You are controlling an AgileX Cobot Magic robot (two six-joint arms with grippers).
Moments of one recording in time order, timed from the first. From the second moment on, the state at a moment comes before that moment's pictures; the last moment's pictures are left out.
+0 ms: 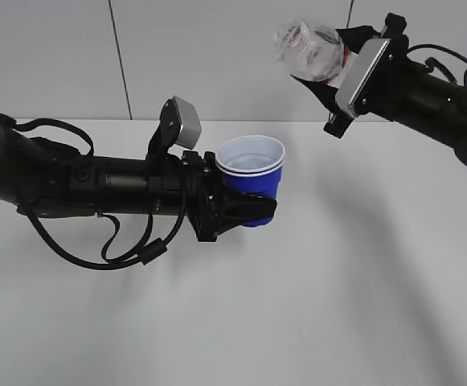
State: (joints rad) left arm -0.44 2.12 -1.08 1.16 -1.03 -0.70; right arm 0.07 2.00 -1.14 -0.80 -1.05 -0.46
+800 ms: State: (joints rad) left arm -0.41 2.12 -1.08 1.09 -1.01 -0.69; right arm 0.07 2.00 -1.14 -0.98 -0.98 0.38
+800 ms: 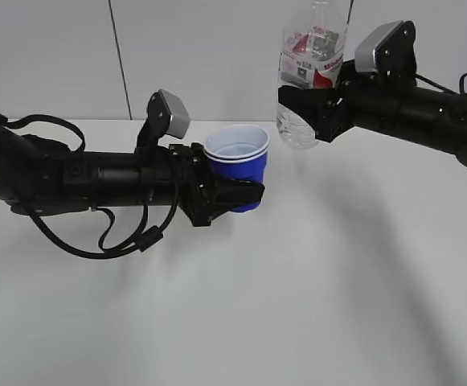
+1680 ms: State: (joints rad) left arm -0.20 2.12 -1.08 1.12 -0.99 -0.59; right arm 0.03 2.00 -1.14 -1.05 -0.97 0.49
